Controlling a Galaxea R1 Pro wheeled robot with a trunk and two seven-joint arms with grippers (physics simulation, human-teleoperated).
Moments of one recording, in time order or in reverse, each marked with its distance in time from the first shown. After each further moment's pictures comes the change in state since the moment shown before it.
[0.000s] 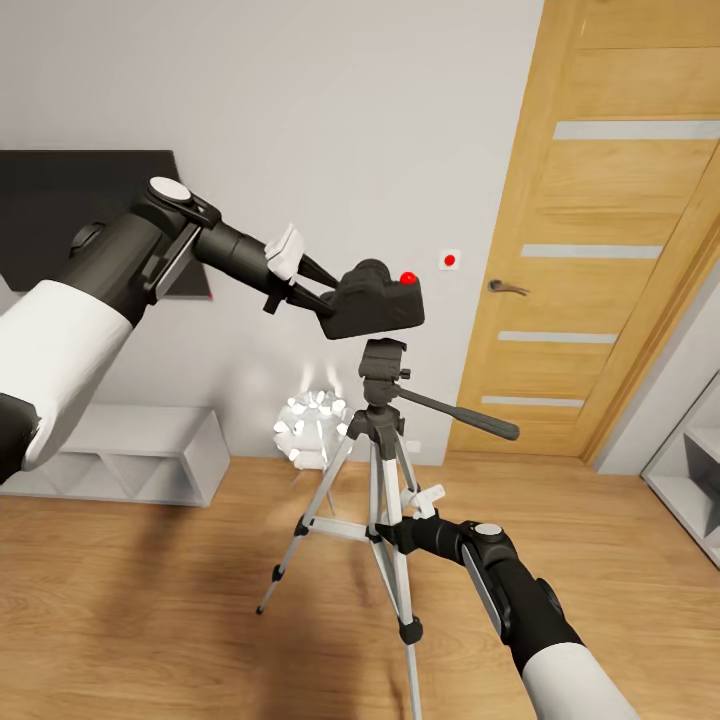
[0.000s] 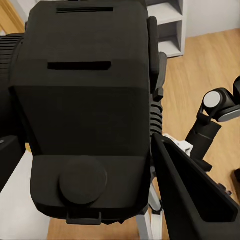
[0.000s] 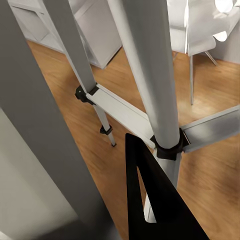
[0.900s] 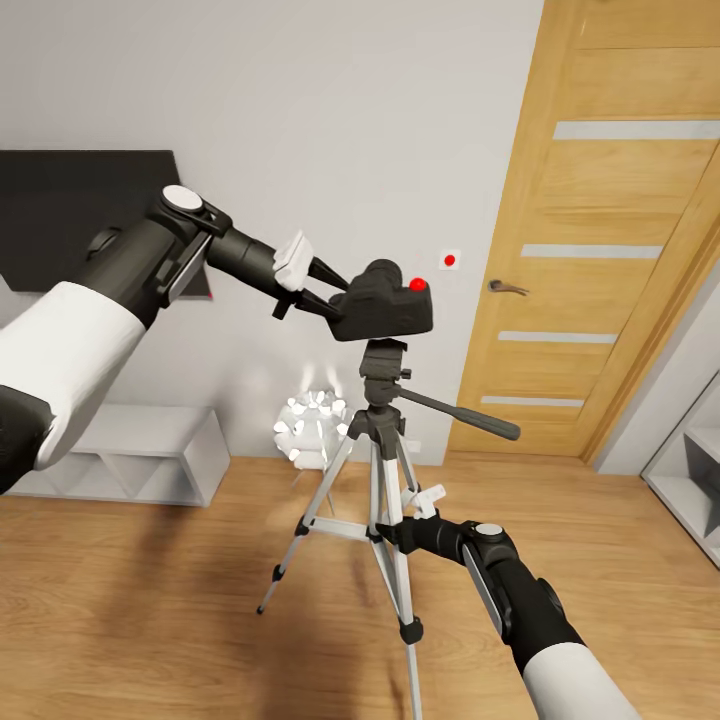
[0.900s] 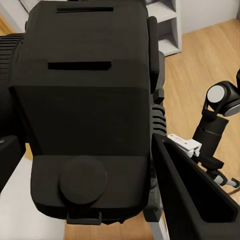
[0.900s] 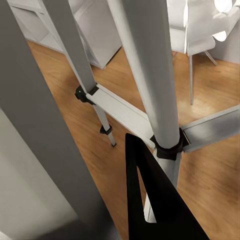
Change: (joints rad) left arm 0.000 -0.035 0.000 0.048 0.000 -0.136 0.001; right arm 0.000 -0.003 0.001 0.000 -0.003 0.000 0.001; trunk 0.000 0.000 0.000
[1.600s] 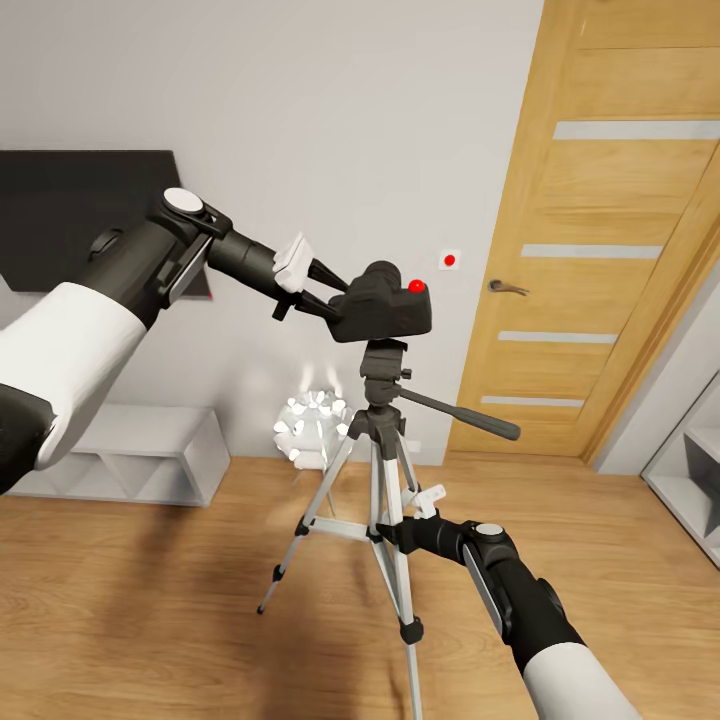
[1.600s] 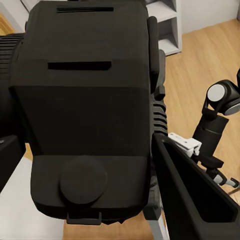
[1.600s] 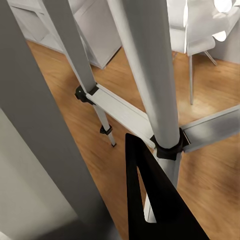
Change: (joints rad) left arm 0.000 -0.001 0.000 0.016 -0.001 -0.007 -0.001; right arm 0.000 -0.001 0.000 0.000 -0.002 0.000 0.000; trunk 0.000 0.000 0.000
